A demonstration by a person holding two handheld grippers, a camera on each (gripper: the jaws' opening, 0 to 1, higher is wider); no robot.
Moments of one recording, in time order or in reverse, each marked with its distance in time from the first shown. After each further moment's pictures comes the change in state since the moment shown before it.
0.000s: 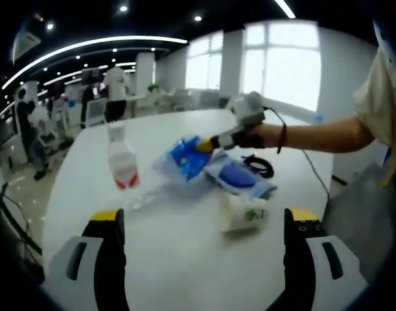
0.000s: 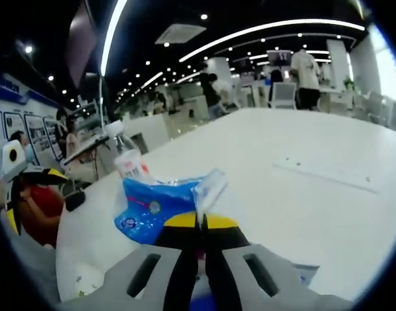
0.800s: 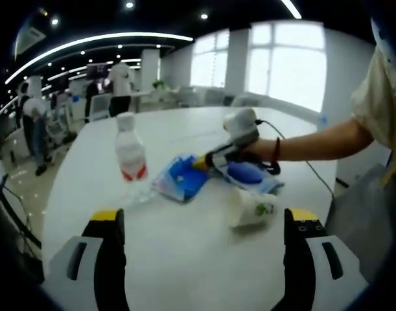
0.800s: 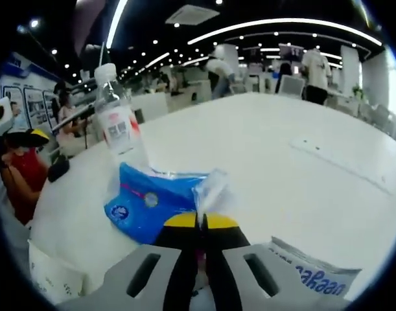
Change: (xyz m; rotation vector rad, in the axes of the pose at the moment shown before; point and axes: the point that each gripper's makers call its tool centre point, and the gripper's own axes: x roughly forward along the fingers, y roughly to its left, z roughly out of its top) left arm 0.002 0.017 -0.013 -0.028 0.018 0.024; right arm 0.056 0.007 -0.049 -0.105 0.098 0.001
